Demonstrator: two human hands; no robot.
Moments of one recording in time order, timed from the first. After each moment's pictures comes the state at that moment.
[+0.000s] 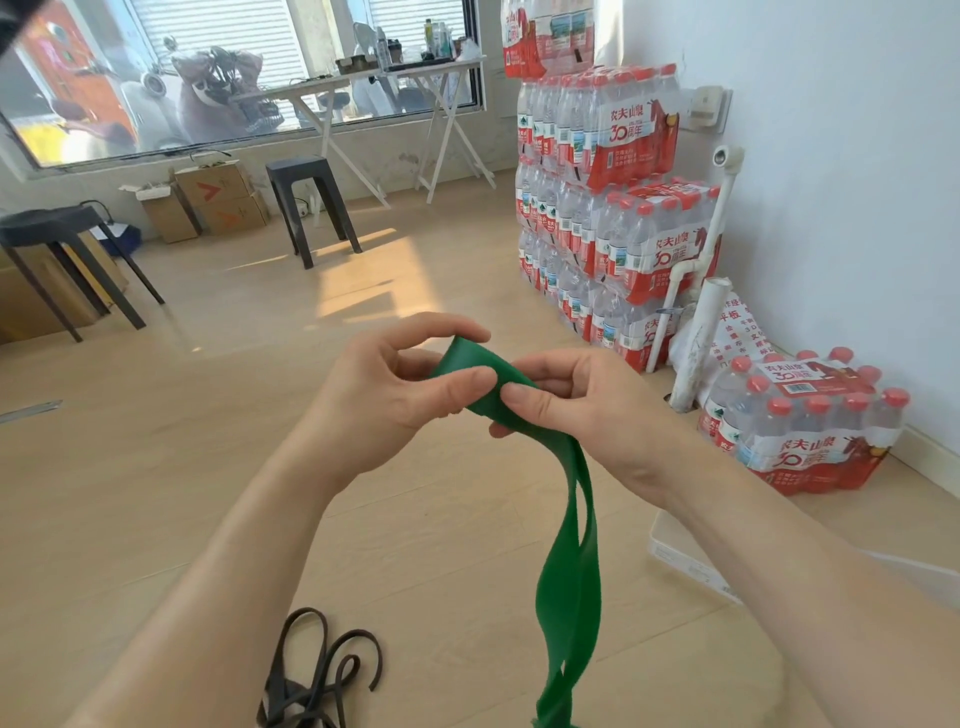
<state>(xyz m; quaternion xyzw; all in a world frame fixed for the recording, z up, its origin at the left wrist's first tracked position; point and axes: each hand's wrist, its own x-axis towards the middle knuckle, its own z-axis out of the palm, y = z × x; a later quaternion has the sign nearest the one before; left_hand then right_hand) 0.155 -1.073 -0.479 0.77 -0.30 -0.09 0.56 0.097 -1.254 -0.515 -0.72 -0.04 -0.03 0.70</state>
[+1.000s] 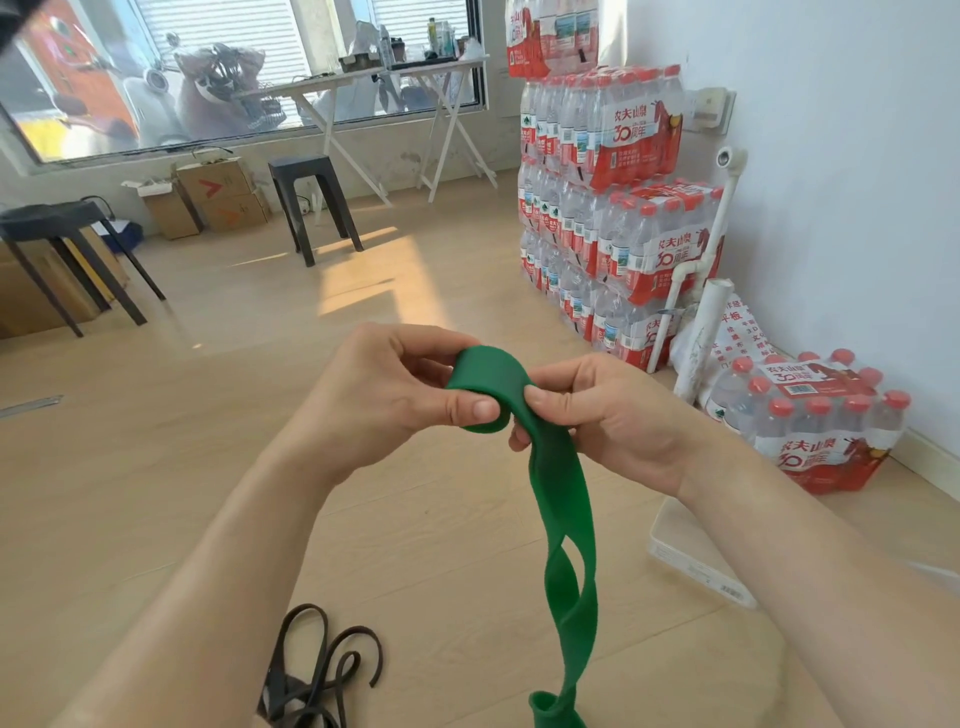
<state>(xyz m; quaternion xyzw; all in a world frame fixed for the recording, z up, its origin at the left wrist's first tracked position) 0.155 -1.068 -0.474 0.77 -0.31 -0.09 0.55 0.105 -1.265 -0.520 -0.67 -0.06 0.09 0.73</state>
